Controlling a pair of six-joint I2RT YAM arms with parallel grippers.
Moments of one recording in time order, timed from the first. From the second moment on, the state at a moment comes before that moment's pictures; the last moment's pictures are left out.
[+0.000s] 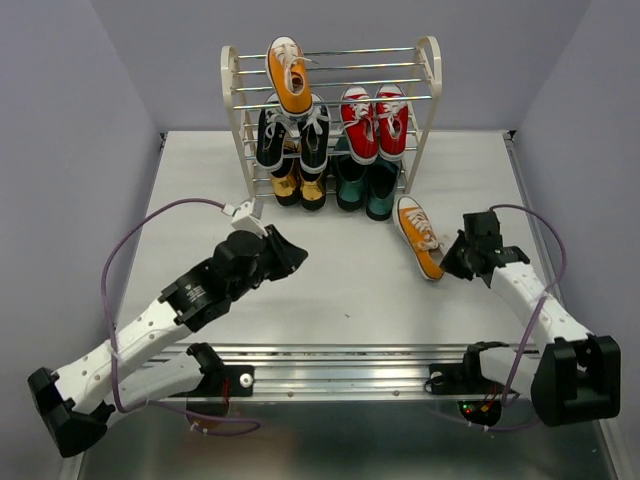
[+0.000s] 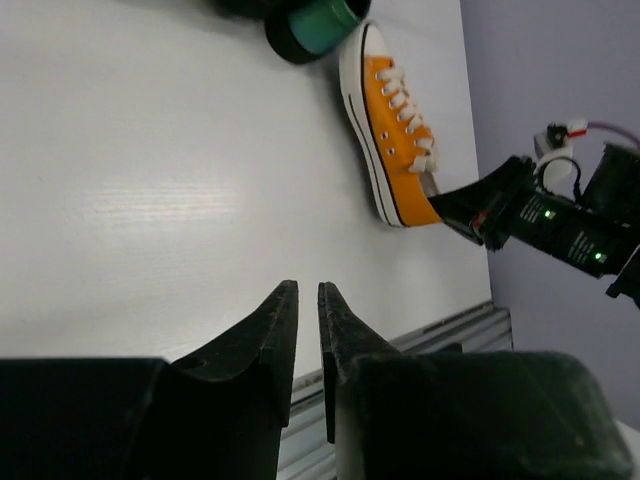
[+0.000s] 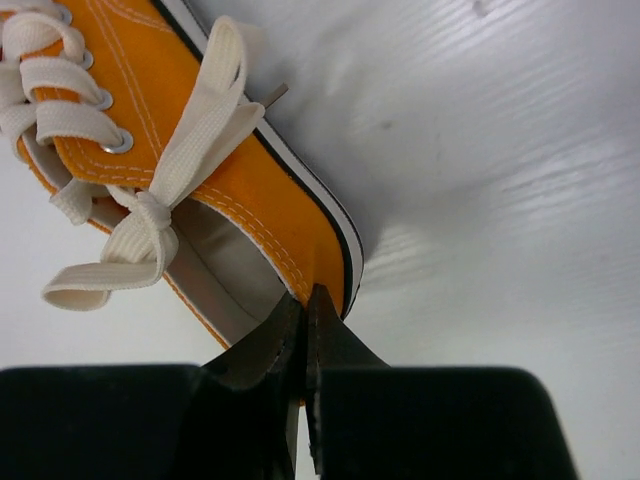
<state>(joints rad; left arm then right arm) -0.77 0.78 0.82 -0.44 -0.21 -0.93 0.06 1.17 0.70 -0.50 0.03 0.66</state>
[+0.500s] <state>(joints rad) -0.90 0.88 0.66 -0.35 -0.20 -1.05 0.35 0.89 0.62 -0.60 0.01 0.87</state>
